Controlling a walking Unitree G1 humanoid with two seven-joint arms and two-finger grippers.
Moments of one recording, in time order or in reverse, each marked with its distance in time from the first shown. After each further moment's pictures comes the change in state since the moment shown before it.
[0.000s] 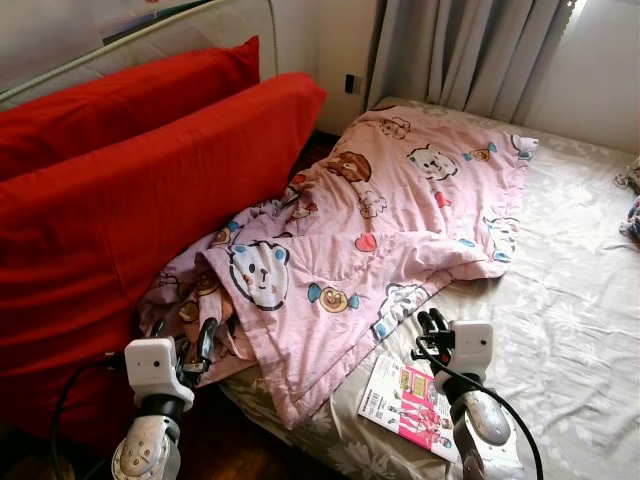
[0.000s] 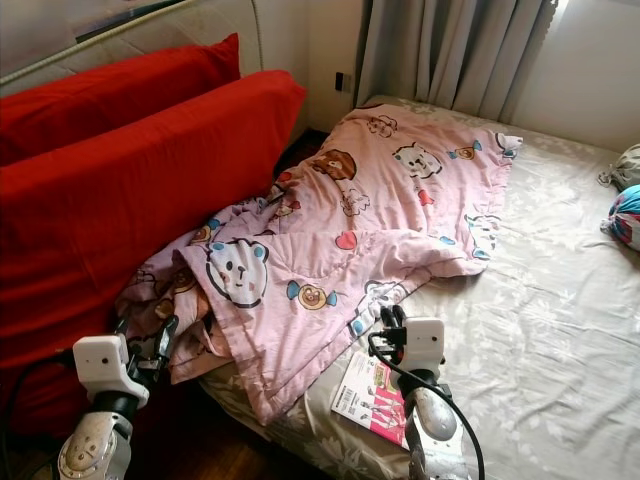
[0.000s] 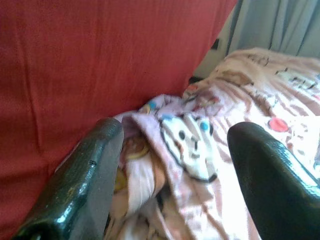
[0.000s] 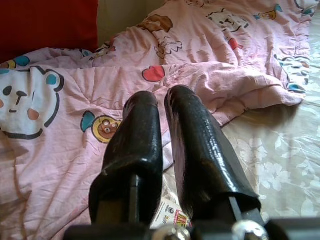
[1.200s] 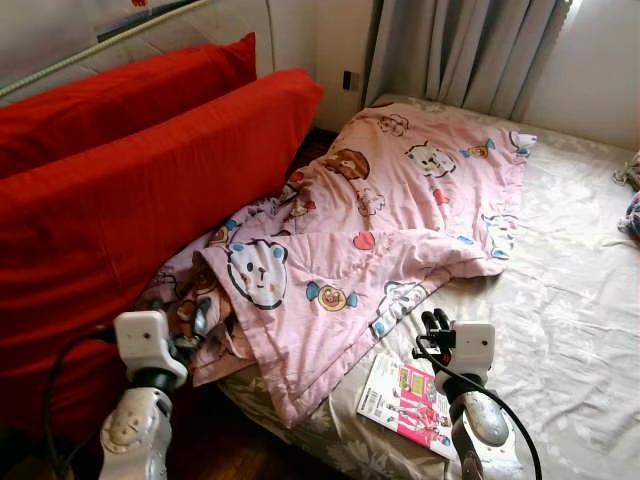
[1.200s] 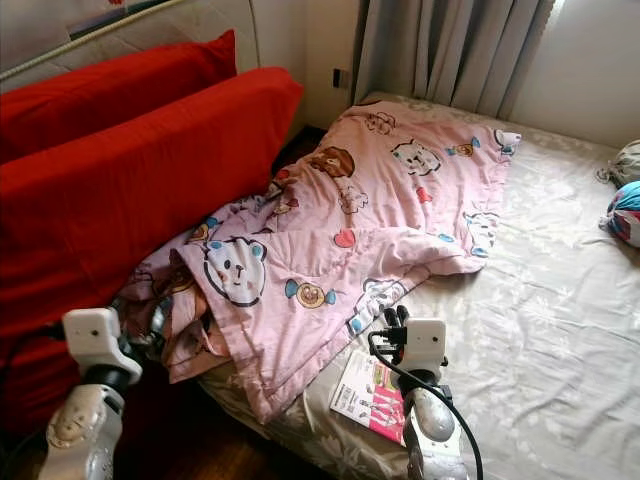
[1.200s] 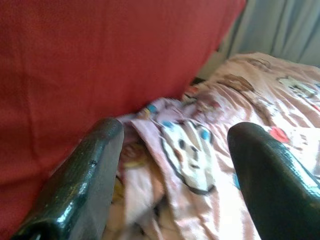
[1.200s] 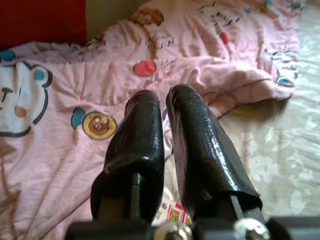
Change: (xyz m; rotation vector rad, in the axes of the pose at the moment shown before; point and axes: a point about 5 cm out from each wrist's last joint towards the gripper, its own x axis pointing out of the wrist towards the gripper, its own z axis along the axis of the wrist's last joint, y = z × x) left arm 0.014 0.004 0.009 -0.063 0.038 0.007; right arm 0.001 0.001 0.001 -0.016 0.021 -0.046
